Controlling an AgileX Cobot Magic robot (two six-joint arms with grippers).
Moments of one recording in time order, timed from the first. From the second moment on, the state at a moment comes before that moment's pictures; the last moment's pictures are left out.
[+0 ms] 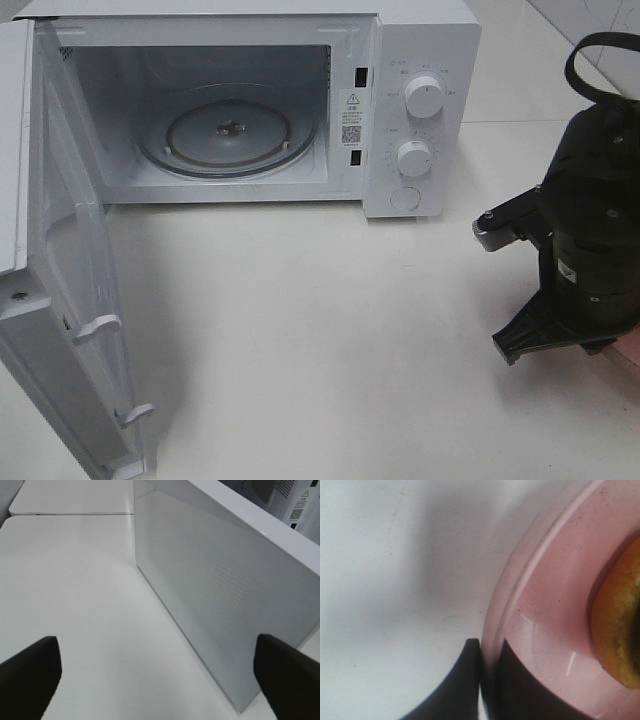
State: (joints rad) left arm 0.06 0.00 -0.50 -0.22 1.04 0.16; right arm 0.56 1.67 -0.75 -0.61 0.83 0.65
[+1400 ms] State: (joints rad) left arm 0.06 0.00 -0.50 -0.22 1.04 0.16; right arm 1.21 1.48 -0.68 -0.60 0.99 0.65
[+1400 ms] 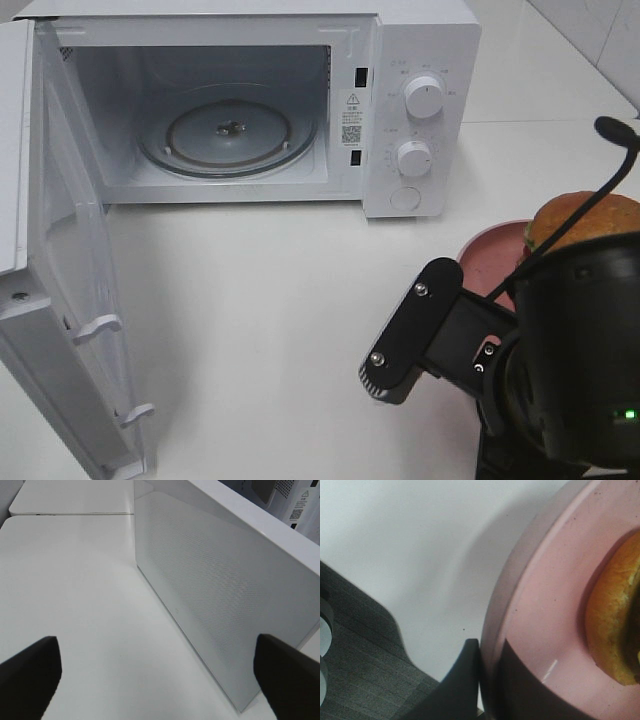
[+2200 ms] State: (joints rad) left arm 0.06 0.00 -0.50 -0.22 1.04 0.16; right arm 1.37 1.48 -0.68 -0.69 0.99 0.43
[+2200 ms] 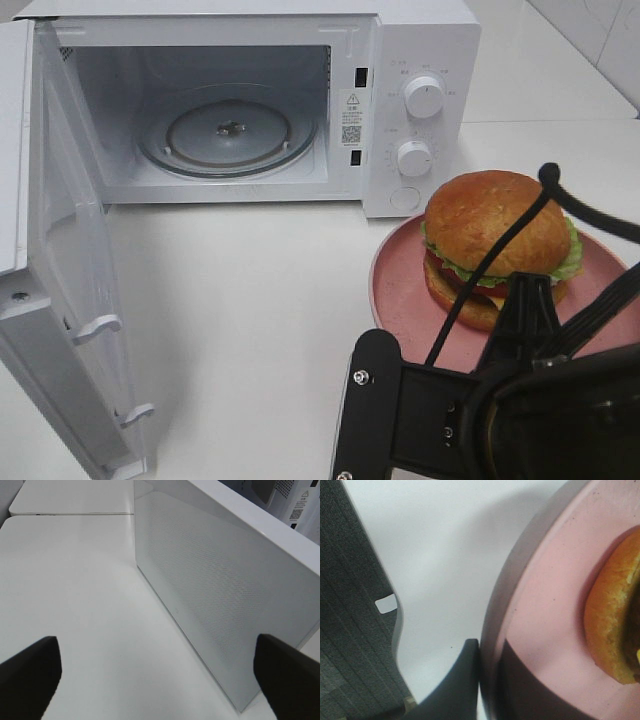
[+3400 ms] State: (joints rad) left arm 0.06 0.00 -0.50 -0.22 1.04 0.16; right arm 1.13 1.48 -0.68 -0.82 0.63 -0.23
